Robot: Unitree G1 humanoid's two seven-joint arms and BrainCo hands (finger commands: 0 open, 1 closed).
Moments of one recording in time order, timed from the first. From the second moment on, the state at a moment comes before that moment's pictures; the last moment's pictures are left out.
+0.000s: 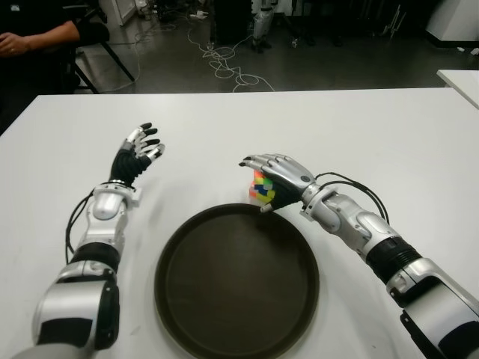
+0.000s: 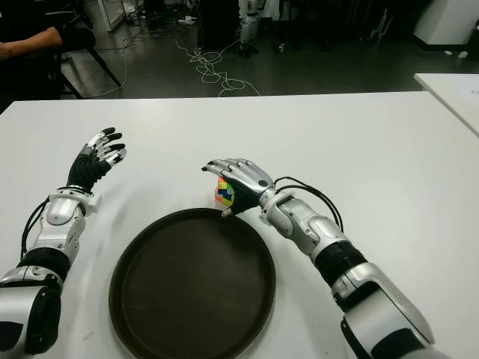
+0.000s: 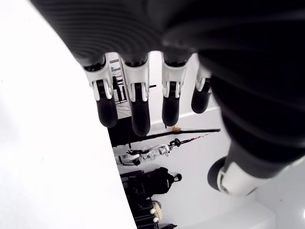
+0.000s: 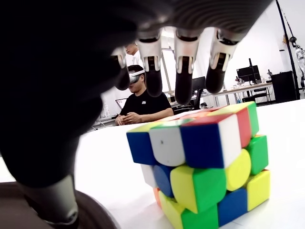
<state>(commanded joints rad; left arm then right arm) -0.63 0.25 0.13 1.14 0.00 -0.54 -0.15 -0.60 -0.27 0.57 0.67 -0.79 -0.39 -0.14</state>
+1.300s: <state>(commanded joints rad) -0.63 0.25 0.14 1.15 -0.01 -0.54 -0.17 -0.65 -0.26 0.53 0.77 -0.76 -0.36 -0.20</state>
